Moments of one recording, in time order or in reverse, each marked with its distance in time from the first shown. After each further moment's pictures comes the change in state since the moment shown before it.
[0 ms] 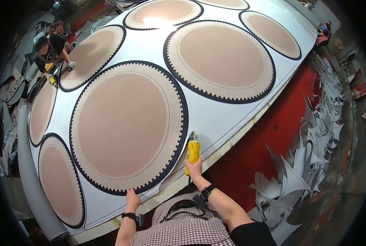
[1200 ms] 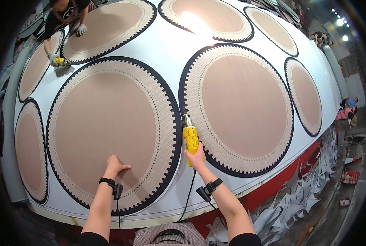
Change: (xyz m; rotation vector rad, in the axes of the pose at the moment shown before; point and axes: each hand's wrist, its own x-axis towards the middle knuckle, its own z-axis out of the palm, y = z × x) left_hand 0.239 0.246 -0.171 -0.228 -0.111 -0.294; right_hand 0.318 -0.215 0.035 -0.525 -0.382 -0.415
